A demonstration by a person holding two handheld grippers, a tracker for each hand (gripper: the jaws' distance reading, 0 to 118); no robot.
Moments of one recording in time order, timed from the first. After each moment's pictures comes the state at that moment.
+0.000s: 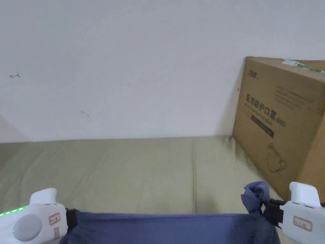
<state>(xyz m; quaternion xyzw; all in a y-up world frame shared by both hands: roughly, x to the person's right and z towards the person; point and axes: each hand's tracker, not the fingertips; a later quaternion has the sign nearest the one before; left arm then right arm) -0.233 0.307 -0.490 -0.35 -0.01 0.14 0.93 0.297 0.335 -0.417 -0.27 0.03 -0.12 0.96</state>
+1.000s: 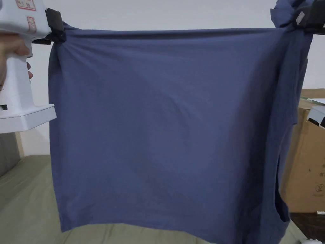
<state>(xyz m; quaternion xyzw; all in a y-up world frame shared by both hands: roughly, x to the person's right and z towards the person) -0.294 0.721 -0.404 -0.01 -0.03 0.06 1.00 0.259 0.721 -0.279 0.07 0.09 -0.05 0.99</state>
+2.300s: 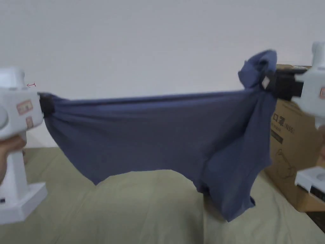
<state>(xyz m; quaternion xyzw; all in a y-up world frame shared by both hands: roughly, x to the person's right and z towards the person) -0.264 0.510 -0.482 -0.10 0.02 0.05 0.99 0.259 0.545 -0.421 -0.05 0.15 -0.01 0.99</state>
